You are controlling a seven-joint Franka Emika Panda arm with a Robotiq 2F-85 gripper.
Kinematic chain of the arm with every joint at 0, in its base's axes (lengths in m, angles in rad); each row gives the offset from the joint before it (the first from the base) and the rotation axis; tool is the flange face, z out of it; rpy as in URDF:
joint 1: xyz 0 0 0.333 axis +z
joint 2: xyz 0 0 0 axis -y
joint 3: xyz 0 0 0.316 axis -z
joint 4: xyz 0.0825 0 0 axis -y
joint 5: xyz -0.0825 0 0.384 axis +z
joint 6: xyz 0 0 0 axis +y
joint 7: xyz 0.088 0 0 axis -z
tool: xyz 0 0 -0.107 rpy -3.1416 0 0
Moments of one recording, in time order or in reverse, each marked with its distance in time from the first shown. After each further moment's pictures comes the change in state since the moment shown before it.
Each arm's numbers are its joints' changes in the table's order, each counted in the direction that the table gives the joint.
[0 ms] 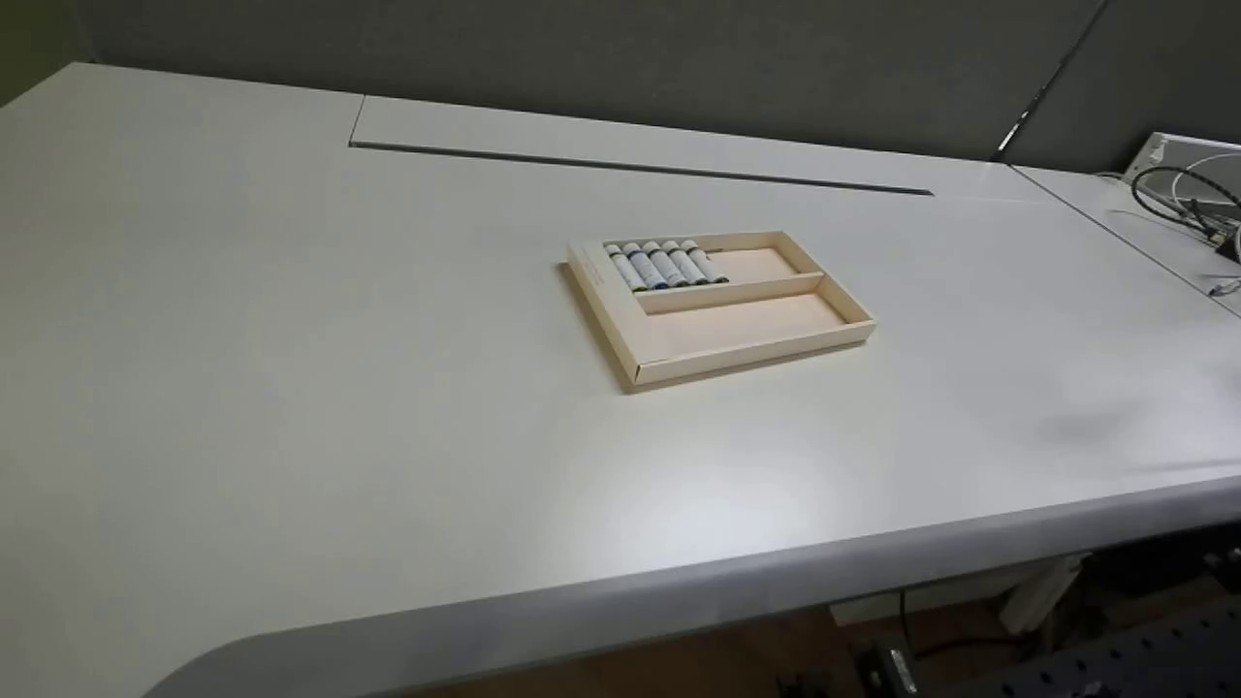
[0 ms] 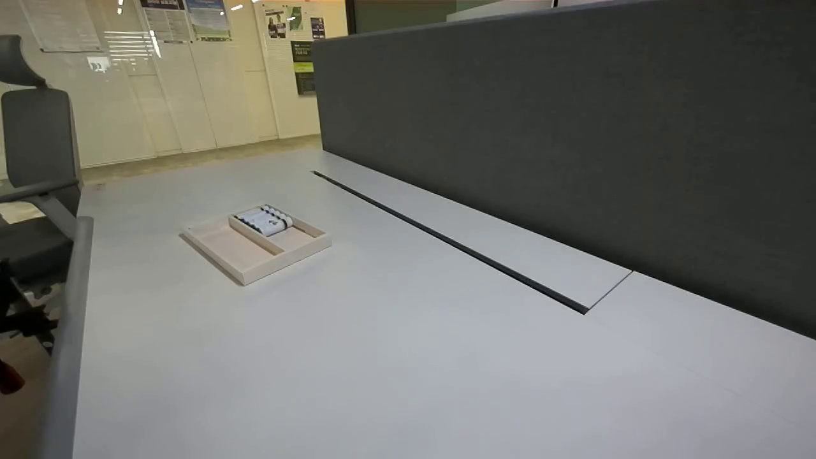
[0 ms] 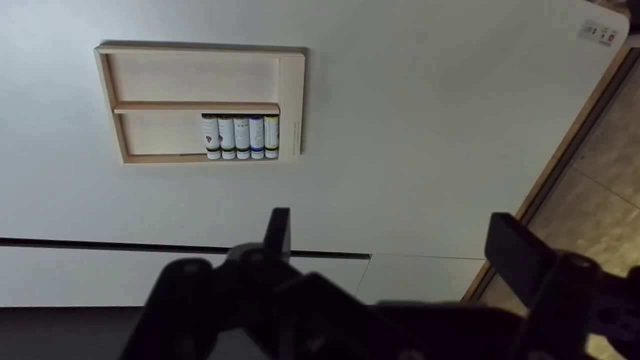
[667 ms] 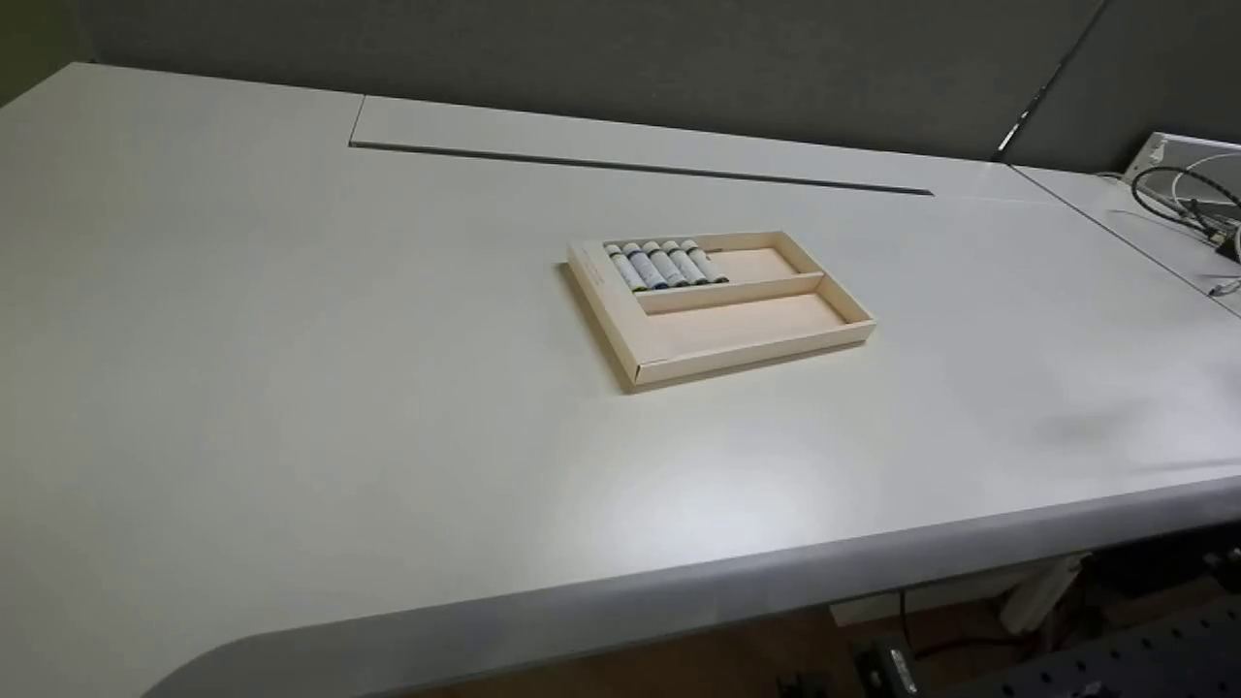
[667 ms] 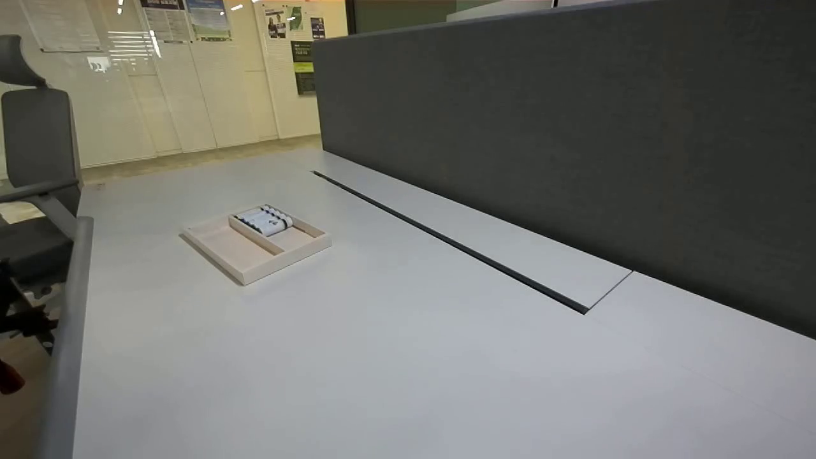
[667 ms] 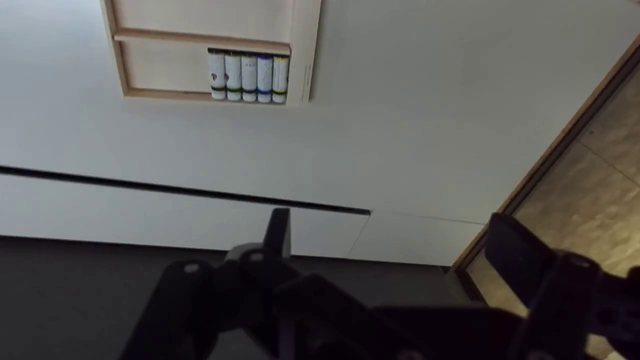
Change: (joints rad) arm -0.008 -0.042 -0.002 0.000 -0.026 -0.153 -0.072
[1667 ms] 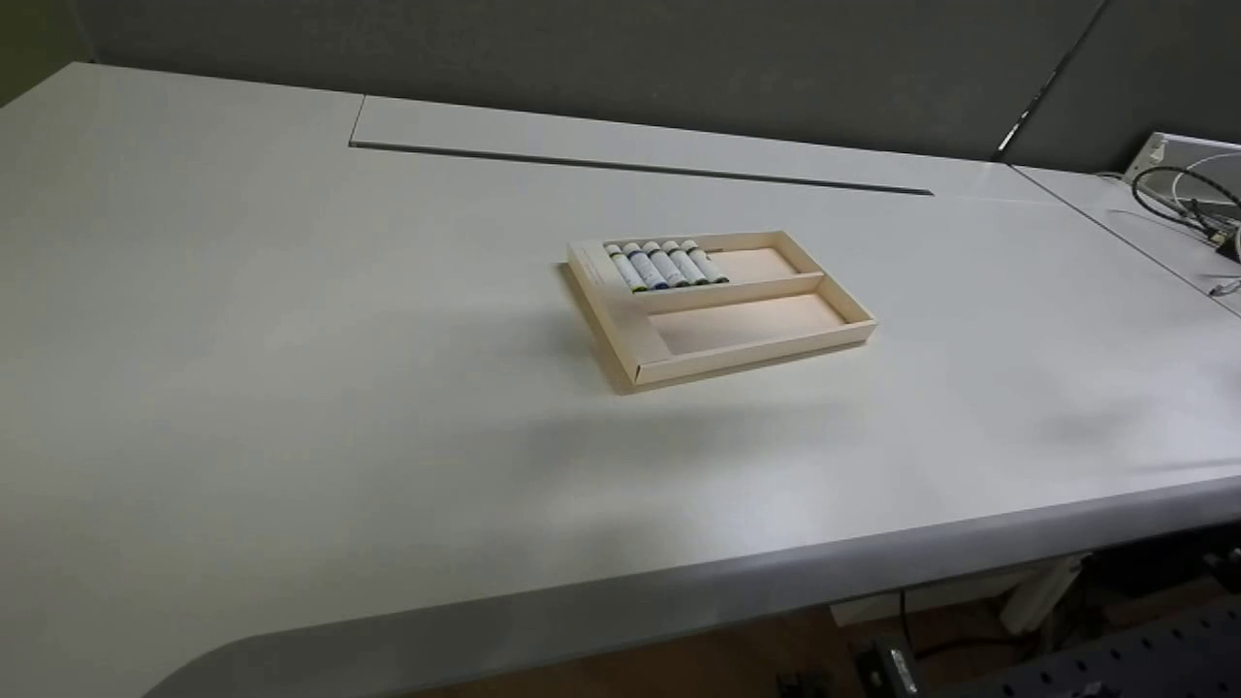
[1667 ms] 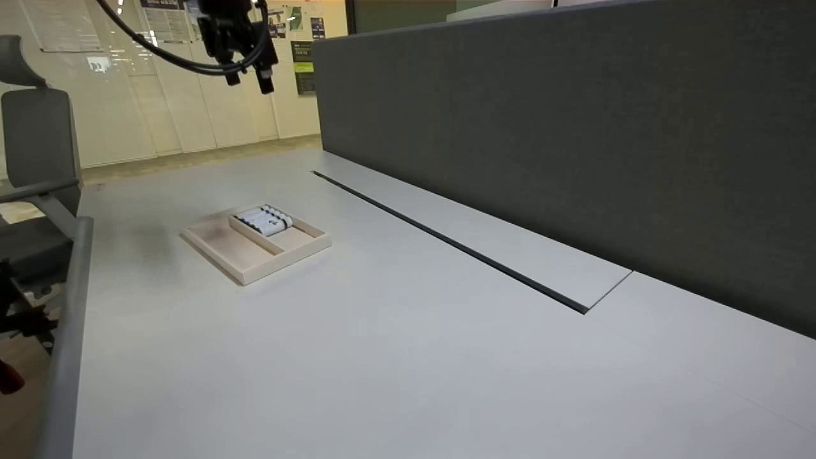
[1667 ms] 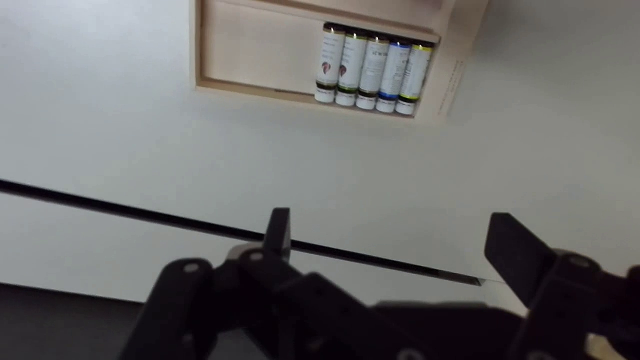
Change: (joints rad) arm -0.100 -0.593 0.081 0.190 -0.080 -0.214 -0.238
